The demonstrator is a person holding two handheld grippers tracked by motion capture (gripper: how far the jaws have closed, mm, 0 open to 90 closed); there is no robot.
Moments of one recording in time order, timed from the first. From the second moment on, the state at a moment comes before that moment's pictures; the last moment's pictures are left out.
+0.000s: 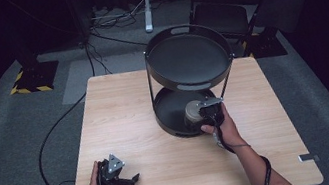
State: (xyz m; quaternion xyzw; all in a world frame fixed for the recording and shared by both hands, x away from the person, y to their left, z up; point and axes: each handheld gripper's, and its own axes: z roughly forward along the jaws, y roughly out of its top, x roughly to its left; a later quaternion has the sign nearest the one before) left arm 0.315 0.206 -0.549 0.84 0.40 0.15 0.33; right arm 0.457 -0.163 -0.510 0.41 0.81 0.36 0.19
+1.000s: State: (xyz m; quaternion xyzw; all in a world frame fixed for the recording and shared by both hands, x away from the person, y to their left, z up) left arm 0.315 0.207 -0.549 0.84 0.40 0.15 0.33; right arm 0.437 -0.177 -0.474 0.36 0.85 0.32 0.23
